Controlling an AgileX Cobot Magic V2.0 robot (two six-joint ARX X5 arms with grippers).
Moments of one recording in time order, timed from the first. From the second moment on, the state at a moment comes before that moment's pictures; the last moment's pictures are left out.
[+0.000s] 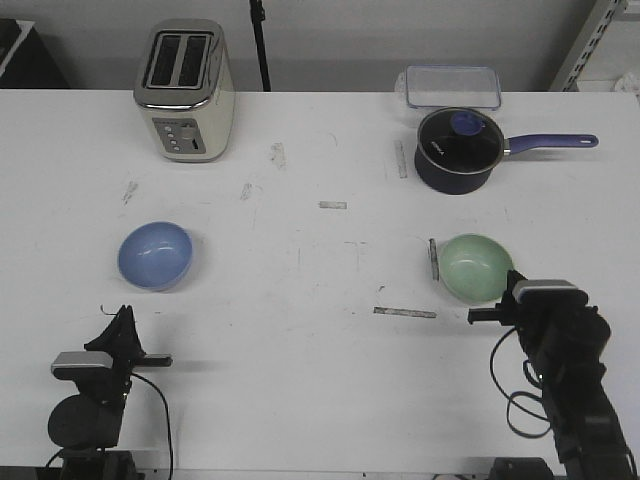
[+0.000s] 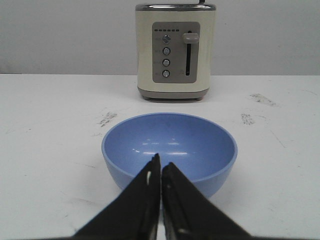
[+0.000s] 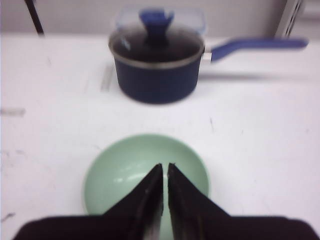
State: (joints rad) left arm 0.01 0.00 0.03 0.11 -0.02 0.00; right arm 0.00 0.73 0.68 -0.36 -0.03 0.00
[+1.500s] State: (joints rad) left arm 0.01 0.00 0.03 0.11 -0.02 0.00; right arm -0.20 1.61 1.40 -1.02 -0.13 0.05
